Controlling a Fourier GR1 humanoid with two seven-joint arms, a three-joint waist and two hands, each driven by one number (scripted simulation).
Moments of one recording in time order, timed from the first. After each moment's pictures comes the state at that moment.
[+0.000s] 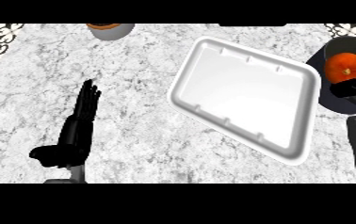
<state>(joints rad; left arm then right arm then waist) 0.01 0.09 -0.09 -1.57 0.05 0.18 -0.14 -0.40 -0.37 -0.19 -1.58 1.26 0.05 0.79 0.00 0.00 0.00</state>
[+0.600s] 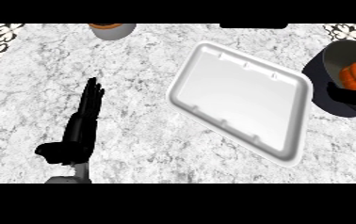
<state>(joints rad) -0.01 0.07 -0.09 -1.57 0.04 0.19 -0.12 -0.32 -0.41 -0.36 -1.32 1.07 -0.01 0.63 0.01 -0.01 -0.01</state>
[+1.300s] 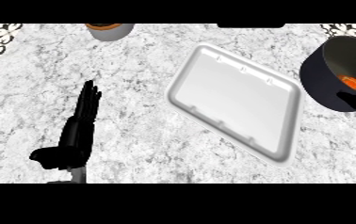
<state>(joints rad) 0.02 0.07 -0.09 -1.61 0.03 0.19 -0.12 -0.31 -0.33 -0.58 -1.33 0.75 -0.23 0.36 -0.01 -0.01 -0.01</state>
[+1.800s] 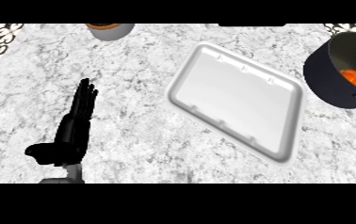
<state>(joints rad) 0.00 0.09 -0.06 -1.58 0.05 0.16 -0.12 -0.25 -0.32 -0.79 -1.30 0.41 -0.32 0.10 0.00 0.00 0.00</state>
